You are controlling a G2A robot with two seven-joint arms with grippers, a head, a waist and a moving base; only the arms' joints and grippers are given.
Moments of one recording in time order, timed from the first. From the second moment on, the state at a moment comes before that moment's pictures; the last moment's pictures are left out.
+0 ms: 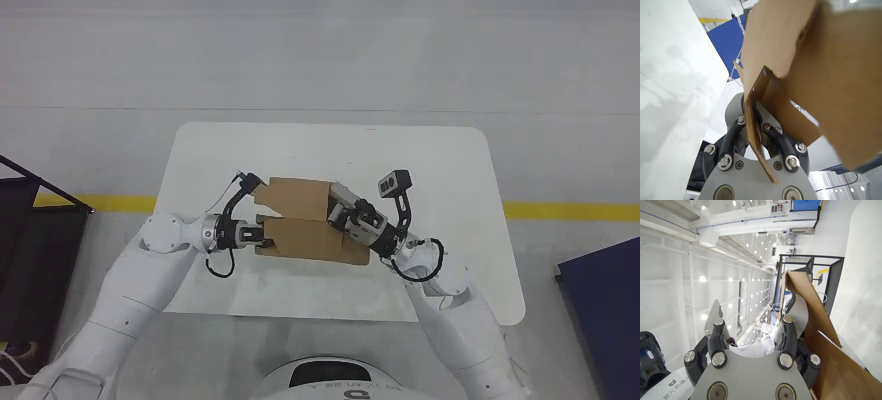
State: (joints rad) left arm 1.22 -0.99 -1.13 -1.41 -0.55 -0.54 -1.28; right arm -1.53 -1.38 1.21 -1.76 0.40 -0.19 0.69
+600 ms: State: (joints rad) left arm 1.20 -0.92 -1.08 -1.42 -0.54 -0.57 -1.25; right arm -1.42 -1.35 1.17 -1.76 0.24 0.00 0.84
